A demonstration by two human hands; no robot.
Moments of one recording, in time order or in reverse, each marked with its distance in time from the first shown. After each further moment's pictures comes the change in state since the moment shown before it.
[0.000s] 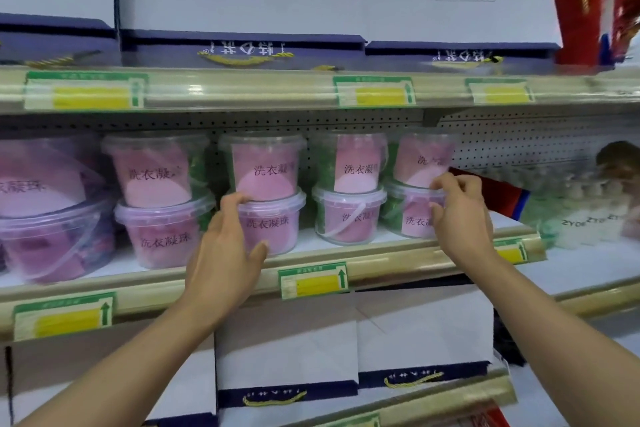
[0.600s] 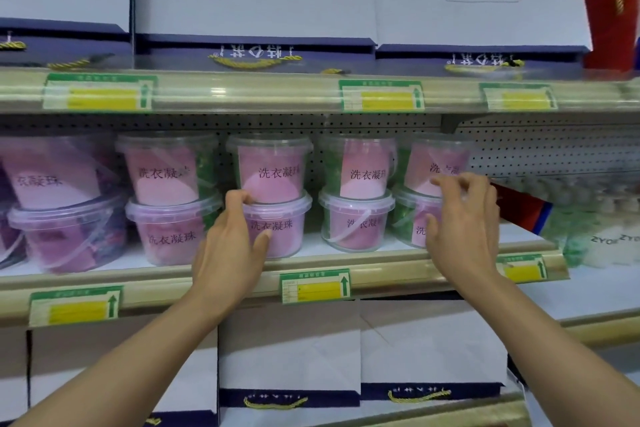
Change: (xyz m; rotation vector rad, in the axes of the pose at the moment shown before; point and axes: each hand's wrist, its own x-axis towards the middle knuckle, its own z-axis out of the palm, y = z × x) left_hand 0.008 0.005 0.007 -0.001 0.082 -0.032; right_hand -0.009 -0.017 -0.002 -0.067 0.178 -0.218
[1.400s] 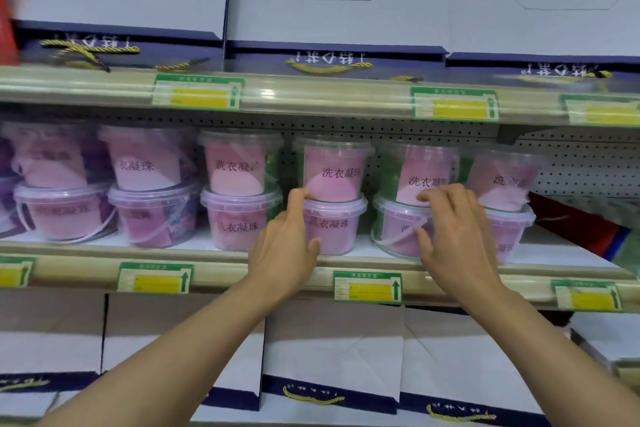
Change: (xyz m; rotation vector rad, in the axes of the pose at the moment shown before) left_hand -0.007 0.002 -0.018 0.097 -0.091 -0.014; right_hand -0.009 -0.066 0.010 0.146 -0.068 -0.276
